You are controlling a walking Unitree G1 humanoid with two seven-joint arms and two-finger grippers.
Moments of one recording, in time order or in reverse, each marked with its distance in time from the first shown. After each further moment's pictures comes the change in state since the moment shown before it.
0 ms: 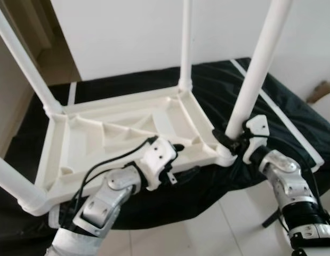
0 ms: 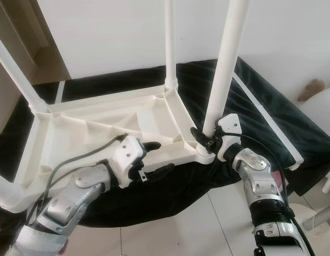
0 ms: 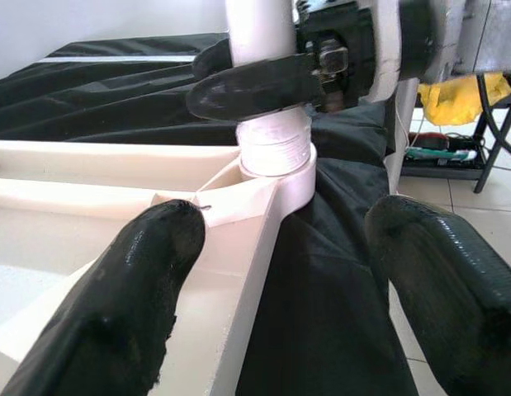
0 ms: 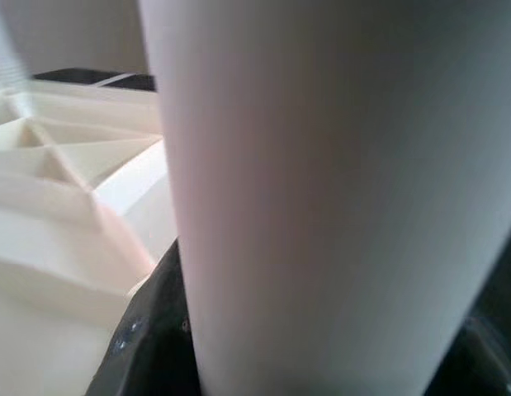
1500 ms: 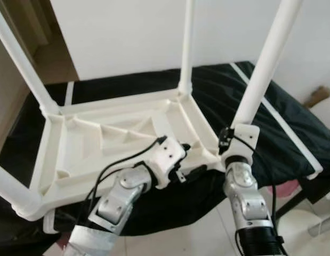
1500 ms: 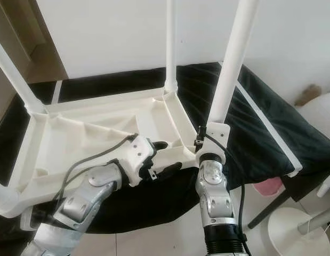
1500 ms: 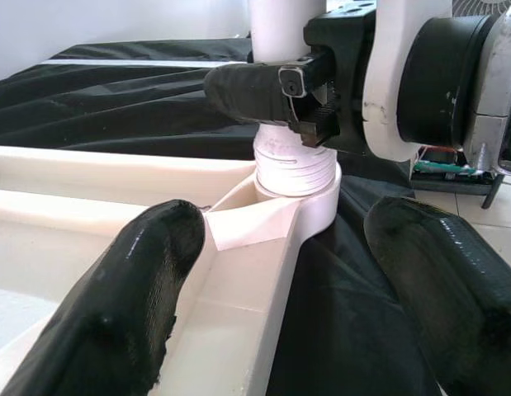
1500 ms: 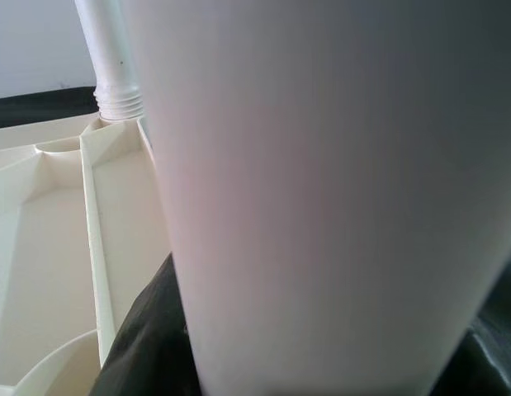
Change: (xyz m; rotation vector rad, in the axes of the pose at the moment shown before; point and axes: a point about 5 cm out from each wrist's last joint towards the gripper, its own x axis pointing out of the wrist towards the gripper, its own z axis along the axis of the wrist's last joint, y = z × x) left arm 0.022 -0.003 -0.006 -0.009 -0.012 0.023; right arm -0.004 0.058 0.002 0.176 0.045 -0.750
